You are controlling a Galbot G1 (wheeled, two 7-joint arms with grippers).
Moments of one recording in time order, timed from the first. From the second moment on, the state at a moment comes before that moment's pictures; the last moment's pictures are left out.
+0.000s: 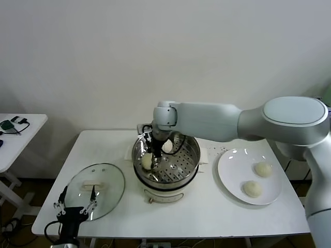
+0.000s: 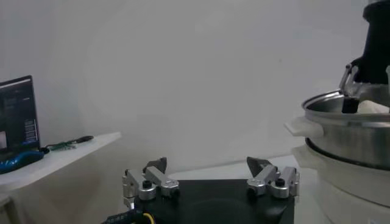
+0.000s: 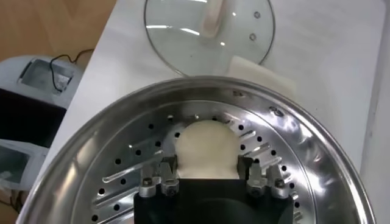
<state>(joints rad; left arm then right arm) 1.78 -1.53 -0.72 -2.09 0.06 -0.10 -0.04 0.56 1.41 -1.48 1.13 0.68 -0.47 -0.90</state>
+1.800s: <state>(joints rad) 1.81 -1.55 -0.72 -2.08 0.10 -0.11 -0.05 0.20 0.53 -1.11 1.36 0.12 -0.25 -1.07</state>
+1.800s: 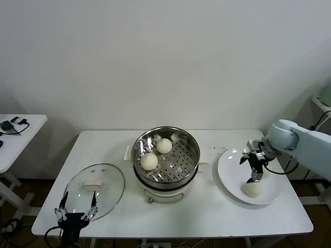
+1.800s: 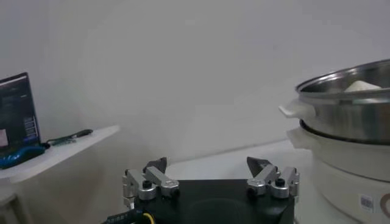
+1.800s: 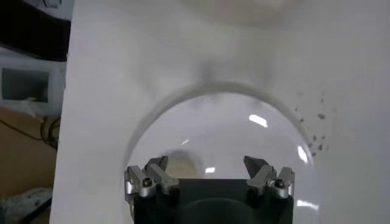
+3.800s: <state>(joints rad) 1.80 -1.56 -0.72 -2.06 0.12 -0.10 -0.06 0.65 0.85 -1.22 1.27 -0.08 0.42 -1.27</state>
